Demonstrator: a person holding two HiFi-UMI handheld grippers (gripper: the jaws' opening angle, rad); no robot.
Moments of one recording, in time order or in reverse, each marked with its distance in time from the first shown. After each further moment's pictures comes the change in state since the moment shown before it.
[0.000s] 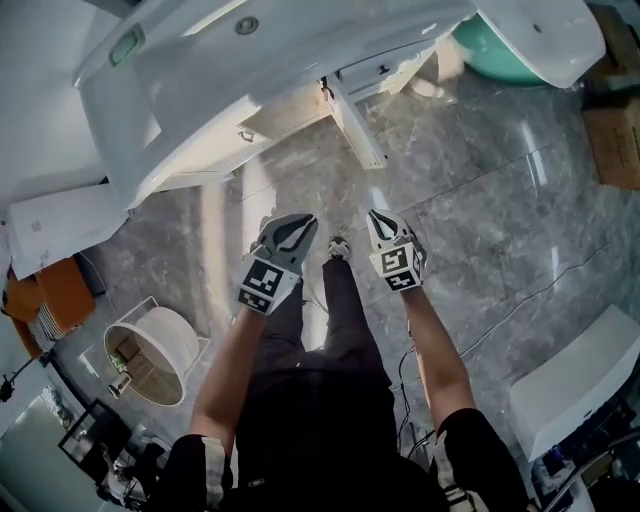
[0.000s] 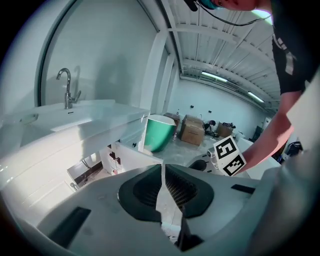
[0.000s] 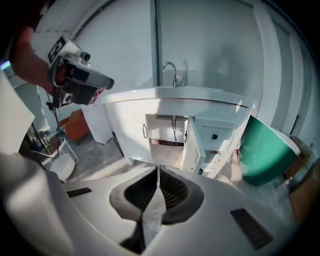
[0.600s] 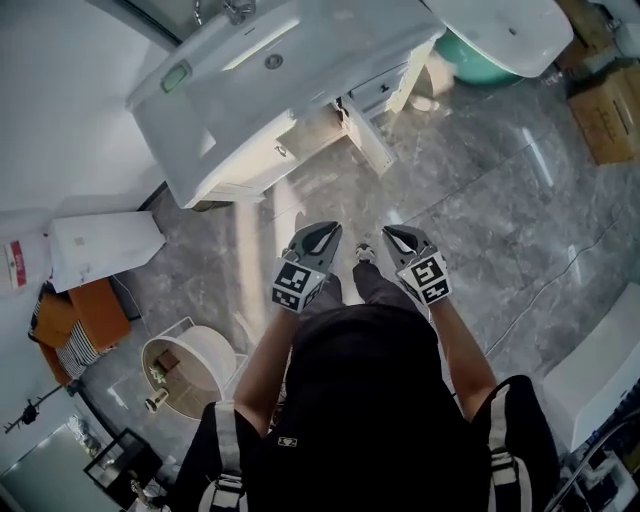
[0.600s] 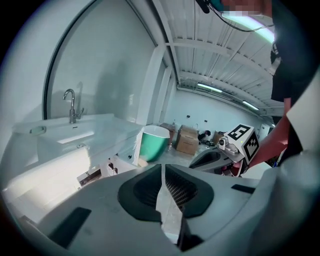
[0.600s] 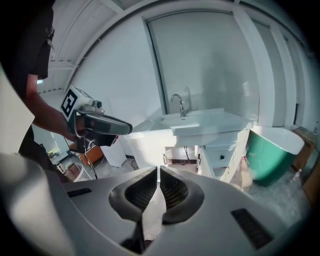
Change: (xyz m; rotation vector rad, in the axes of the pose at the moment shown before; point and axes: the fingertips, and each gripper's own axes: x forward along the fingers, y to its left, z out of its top) left arm -0.099 -0.052 0.044 -0.021 -0.112 -0.027; right arm -0.149 0.084 0.111 0.113 -0.175 0.098
